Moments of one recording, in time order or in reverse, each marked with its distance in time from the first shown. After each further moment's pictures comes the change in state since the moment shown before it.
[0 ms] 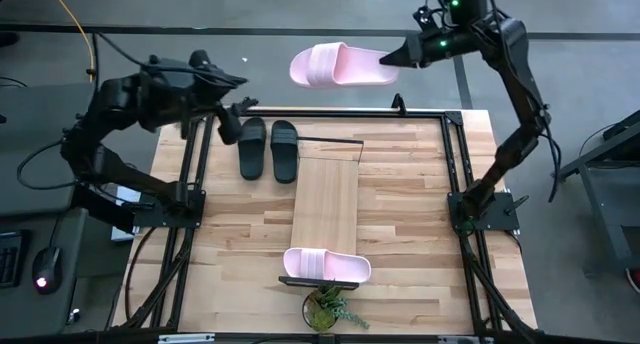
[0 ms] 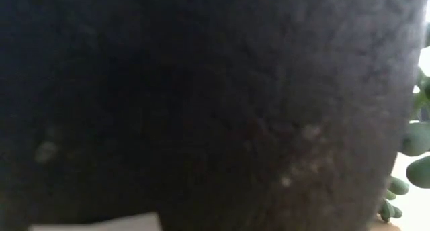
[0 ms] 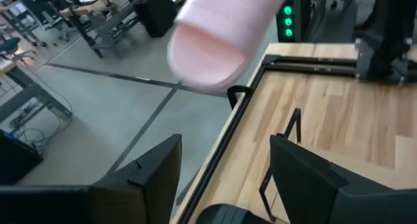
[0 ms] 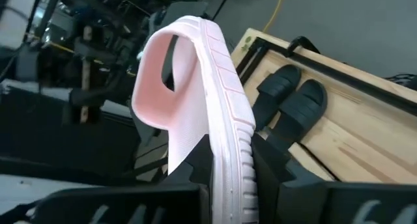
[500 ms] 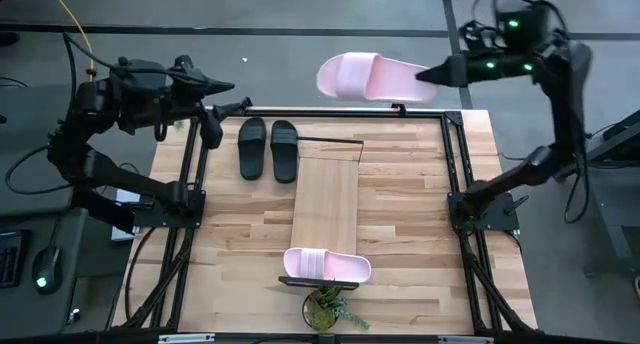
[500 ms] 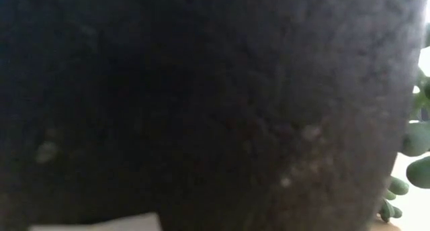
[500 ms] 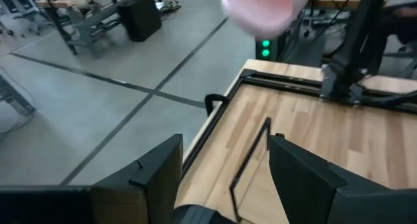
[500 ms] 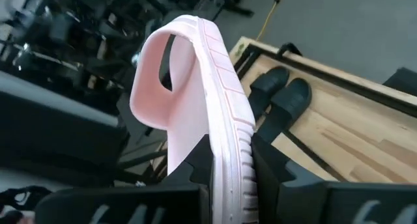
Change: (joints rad) left arm 0.000 -0.103 -0.045 -0.005 0.086 -0.111; right arm 0.071 -0.227 0.001 -0.159 0.160 0.002
